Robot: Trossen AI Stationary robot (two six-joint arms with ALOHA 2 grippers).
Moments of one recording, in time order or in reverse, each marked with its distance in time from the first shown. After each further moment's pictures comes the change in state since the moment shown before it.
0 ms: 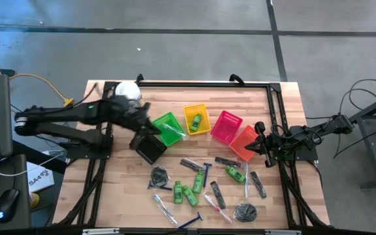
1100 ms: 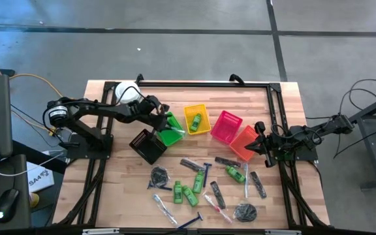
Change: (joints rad) left arm 0.349 0.590 -0.274 0.518 0.175 0.708; right arm 0.000 0.000 0.000 0.005 0.003 -0.004
